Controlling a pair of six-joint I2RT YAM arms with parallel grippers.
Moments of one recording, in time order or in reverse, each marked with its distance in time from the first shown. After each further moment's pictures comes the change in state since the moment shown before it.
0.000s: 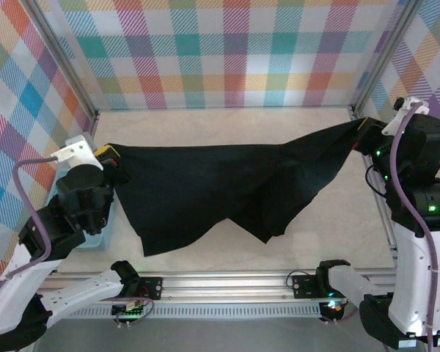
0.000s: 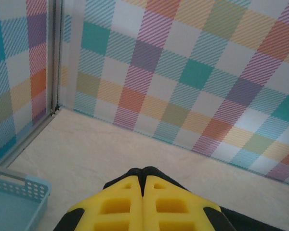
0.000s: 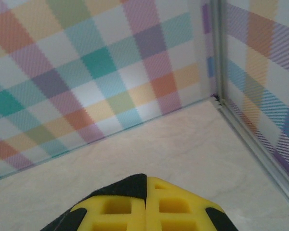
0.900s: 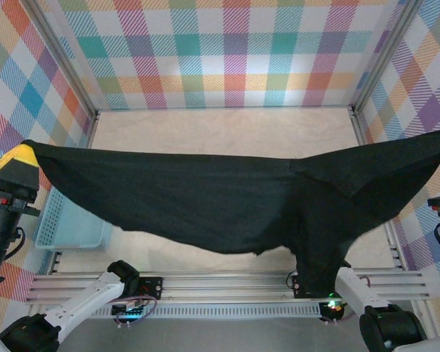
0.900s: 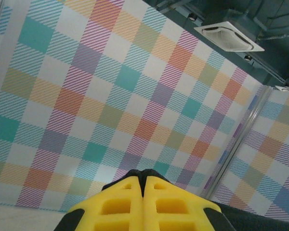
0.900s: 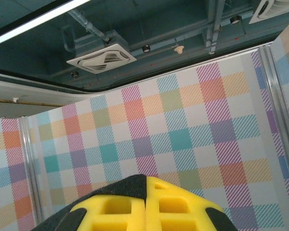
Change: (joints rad) left arm 0.264 -0.085 0.526 -0.050 0.602 0.154; right arm 0.000 -0.083 0.581 0.136 -0.216 -0.080
